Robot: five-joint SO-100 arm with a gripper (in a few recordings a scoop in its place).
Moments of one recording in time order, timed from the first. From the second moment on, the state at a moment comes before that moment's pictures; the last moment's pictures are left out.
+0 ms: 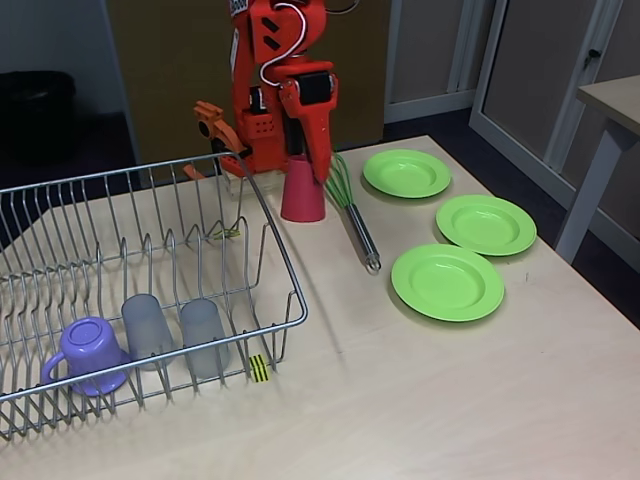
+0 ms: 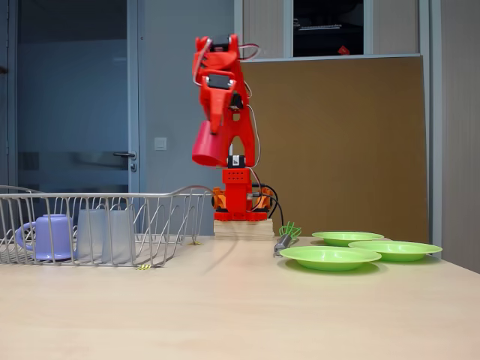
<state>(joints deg) 4.0 90.4 63.4 98.8 -28.6</state>
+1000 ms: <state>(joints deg) 17.6 50.5 50.1 92.9 -35.6</state>
